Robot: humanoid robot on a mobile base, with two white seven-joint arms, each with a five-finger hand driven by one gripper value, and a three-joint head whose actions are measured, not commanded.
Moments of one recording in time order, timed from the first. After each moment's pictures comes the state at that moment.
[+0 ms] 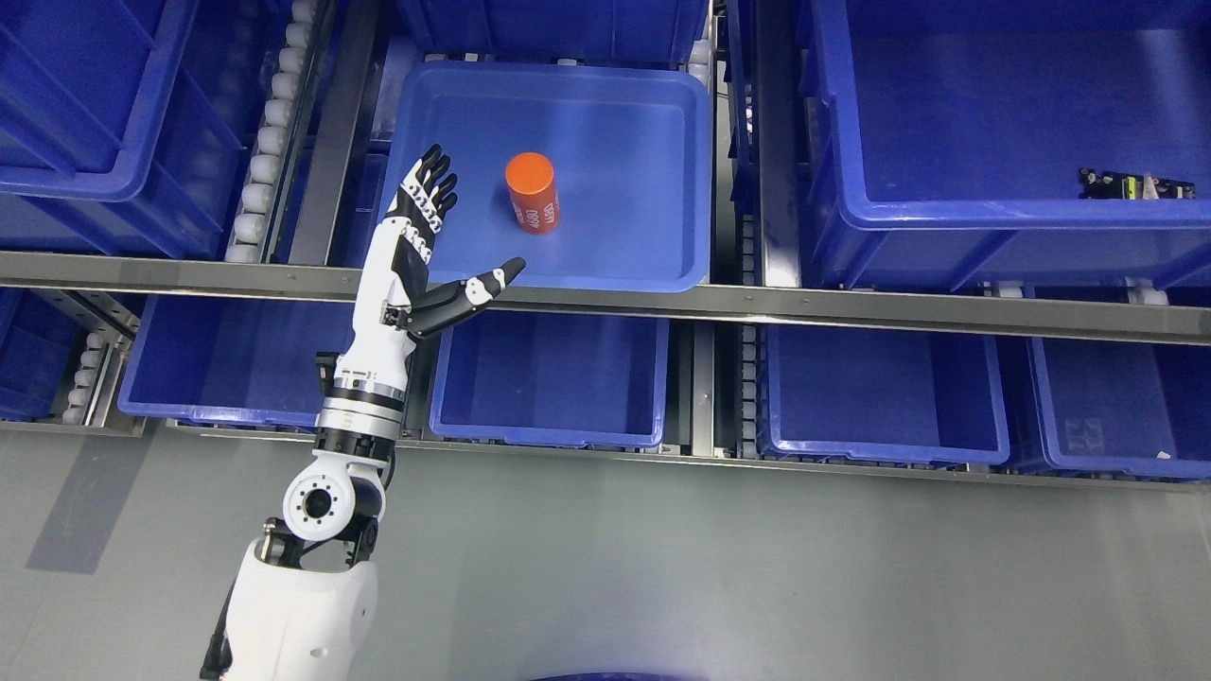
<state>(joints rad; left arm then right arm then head) -0.08 0.00 -0.10 -1.72 0.08 -0.14 -0.06 0.00 0.00 0.00 0.00 0.00 -0.02 -0.07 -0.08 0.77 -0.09</state>
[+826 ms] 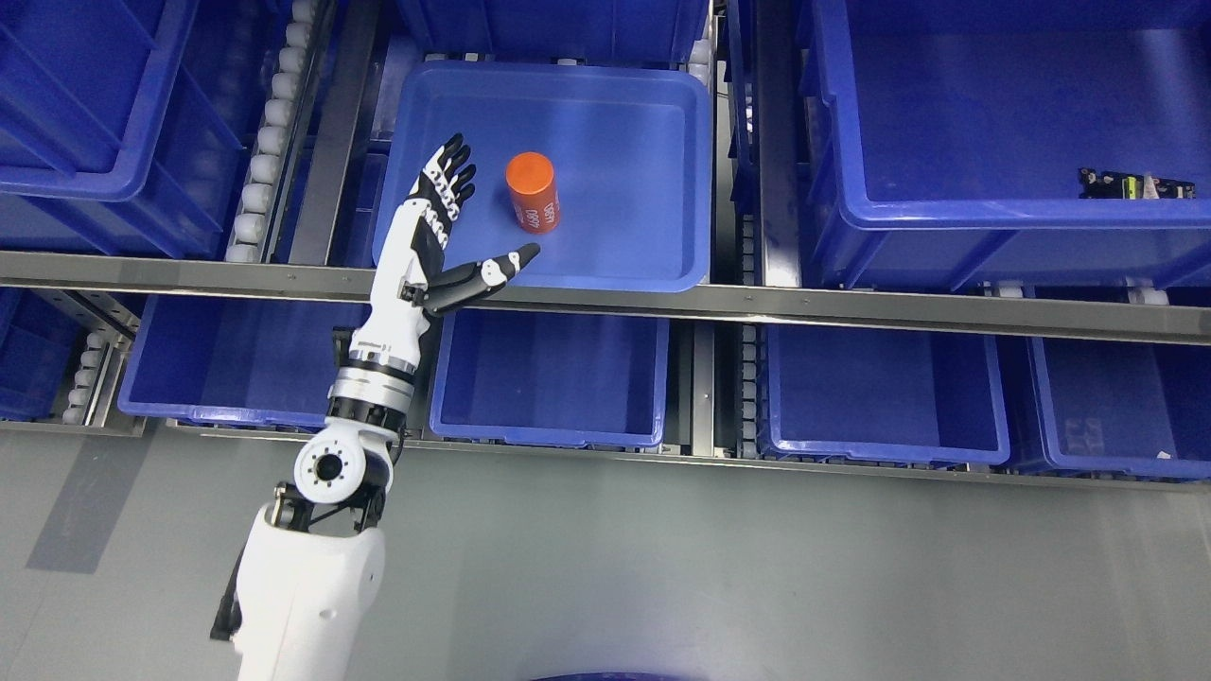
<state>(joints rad) -0.19 0.00 -0.11 -1.63 0.07 -0.09 -0.09 0.00 0.00 0.00 0.00 0.00 -0.02 -0.07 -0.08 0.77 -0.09</state>
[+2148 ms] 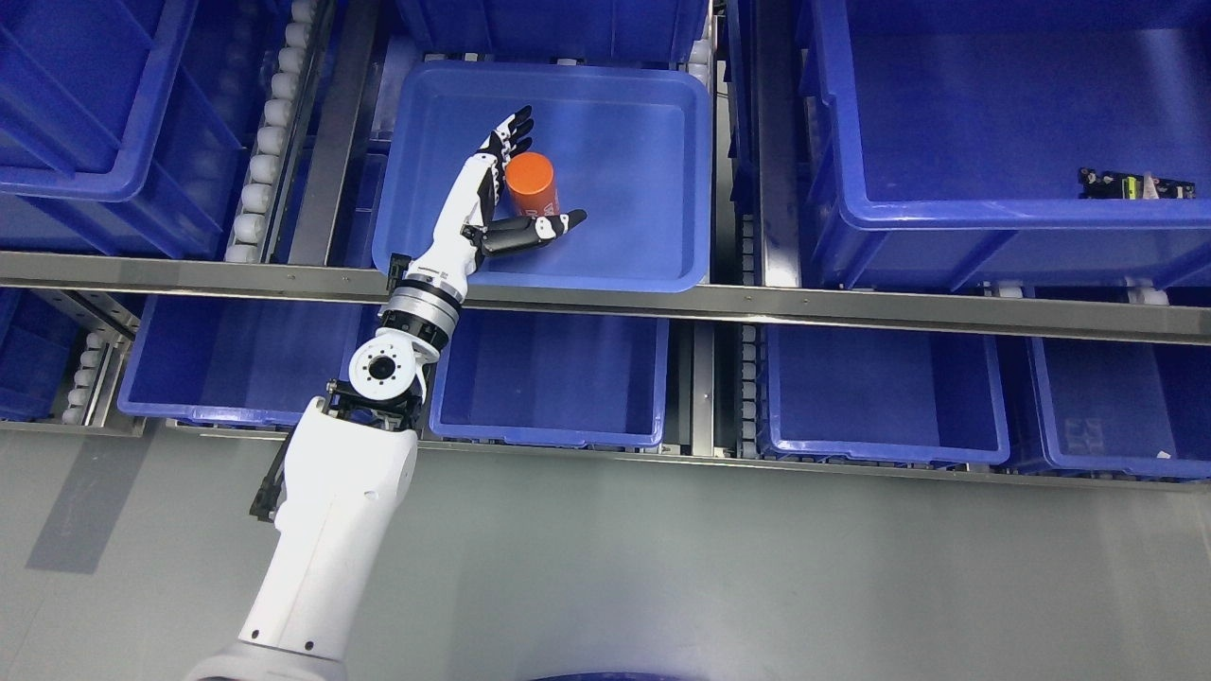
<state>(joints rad) -0.46 0.00 -0.19 -1.25 0.00 -0.09 -0.12 0.00 0.00 0.00 0.00 0.00 -0.02 -0.07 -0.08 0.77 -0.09</state>
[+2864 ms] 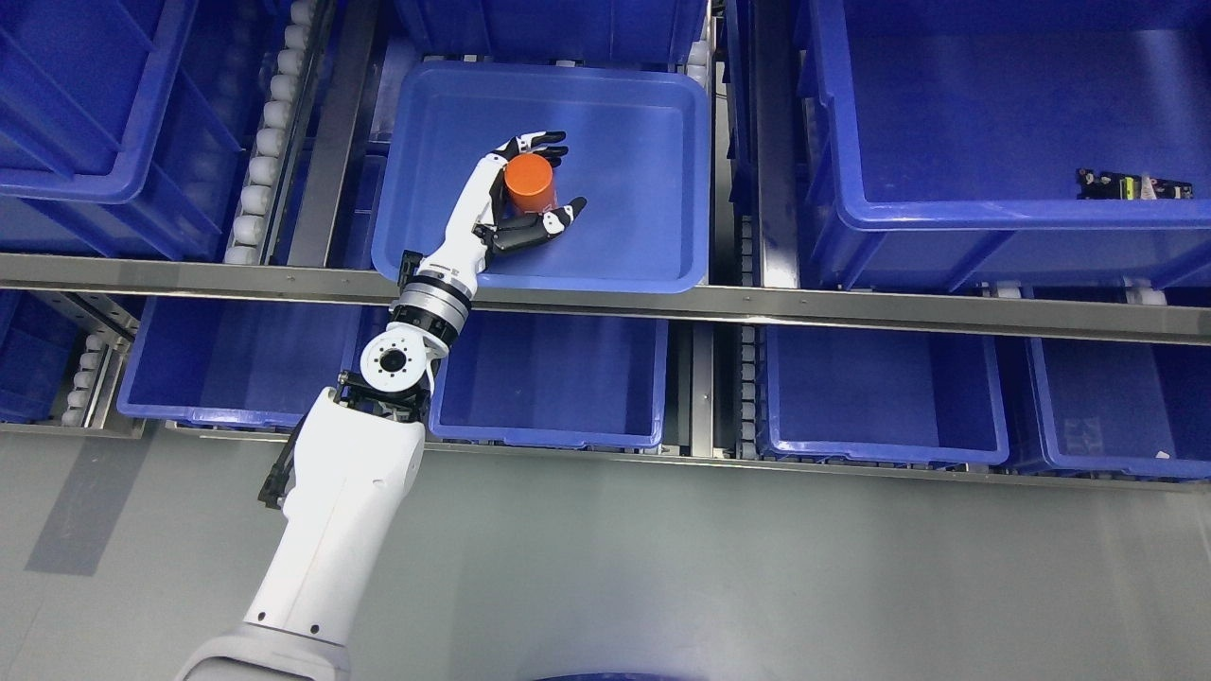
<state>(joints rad) -0.48 0.00 -0.21 -1.18 0.00 -0.11 -0.11 0.00 0.00 0.00 0.00 0.00 -0.02 -0.07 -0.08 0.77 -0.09</state>
